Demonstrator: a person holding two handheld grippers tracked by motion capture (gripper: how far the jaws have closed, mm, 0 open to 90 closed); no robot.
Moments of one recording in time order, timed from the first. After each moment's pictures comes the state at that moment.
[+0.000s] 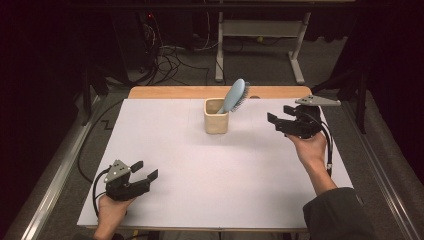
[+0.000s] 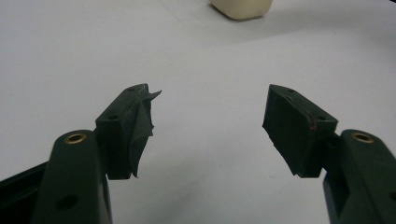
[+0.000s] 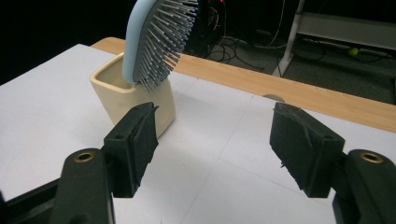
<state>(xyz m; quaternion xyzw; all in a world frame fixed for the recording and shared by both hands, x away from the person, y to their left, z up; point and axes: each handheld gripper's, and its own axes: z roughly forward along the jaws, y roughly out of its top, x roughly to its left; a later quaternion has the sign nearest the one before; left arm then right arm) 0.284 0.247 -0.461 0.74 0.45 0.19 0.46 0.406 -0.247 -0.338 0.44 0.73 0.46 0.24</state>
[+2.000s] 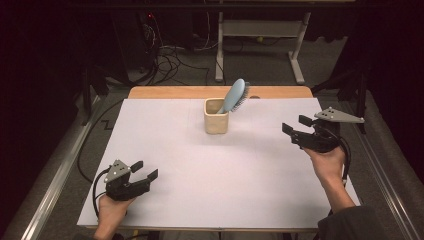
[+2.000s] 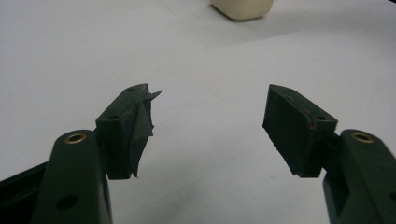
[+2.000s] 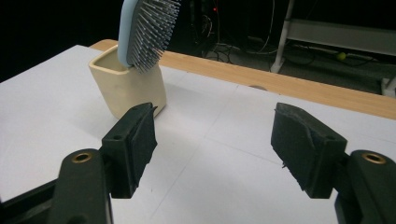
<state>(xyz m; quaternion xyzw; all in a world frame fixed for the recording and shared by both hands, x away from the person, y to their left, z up) 0.284 0.247 -0.461 0.74 0.45 0.19 0.46 0.370 -0.283 -0.347 0.44 0.72 0.47 0.25</state>
